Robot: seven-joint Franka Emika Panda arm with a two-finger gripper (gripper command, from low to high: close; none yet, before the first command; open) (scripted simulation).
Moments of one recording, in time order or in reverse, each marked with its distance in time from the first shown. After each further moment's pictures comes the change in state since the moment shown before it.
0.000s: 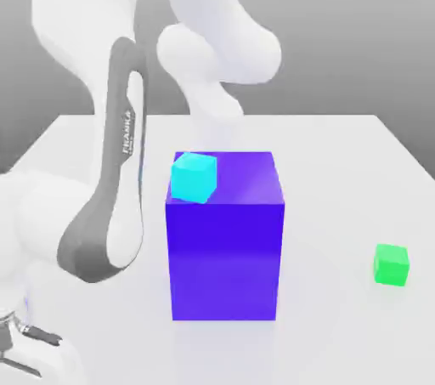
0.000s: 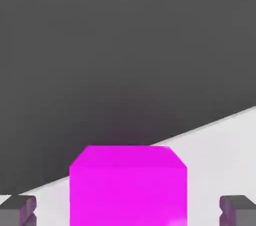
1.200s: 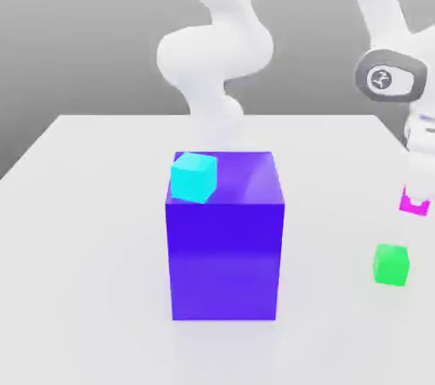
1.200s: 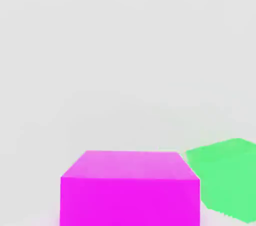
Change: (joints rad) arm 0.921 -0.543 0.368 -0.636 -0.130 0.093 0.127
